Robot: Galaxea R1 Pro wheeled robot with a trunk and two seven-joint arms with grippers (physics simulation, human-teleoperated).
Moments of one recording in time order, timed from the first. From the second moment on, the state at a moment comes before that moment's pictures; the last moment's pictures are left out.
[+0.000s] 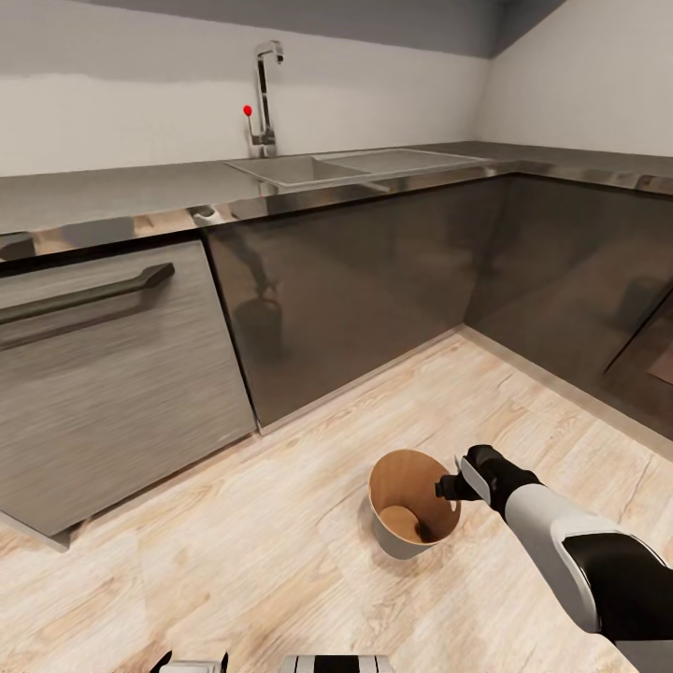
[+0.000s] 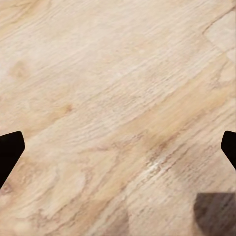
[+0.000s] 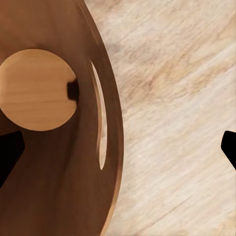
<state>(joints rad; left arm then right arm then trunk) 0.16 0.02 -0.01 -1.10 0.00 -0.15 -0.01 -1.02 -0.07 0.12 -0.17 -0.09 0.66 -0.04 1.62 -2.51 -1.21</state>
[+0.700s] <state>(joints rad) 0.16 0.02 -0.01 -1.10 0.00 -0.15 -0.01 -1.02 -0.07 0.12 -0.18 -0.09 0.66 -0.04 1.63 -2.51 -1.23</state>
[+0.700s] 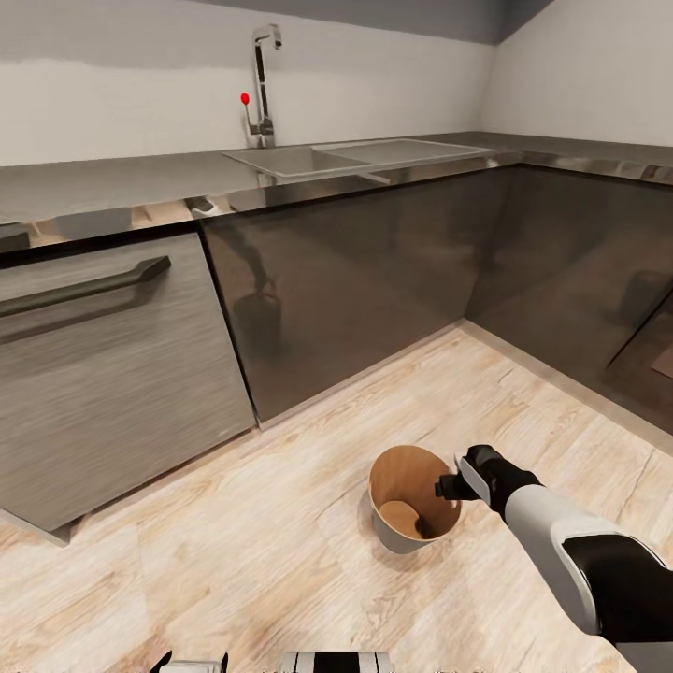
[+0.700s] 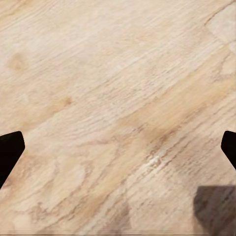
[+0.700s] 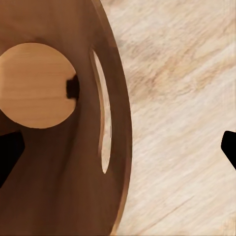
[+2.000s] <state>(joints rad) 0.16 0.02 -0.01 -1.09 -0.01 -0.15 0.00 -1.02 -0.08 0.16 -0.19 -0.07 0.66 -0.01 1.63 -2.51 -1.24</state>
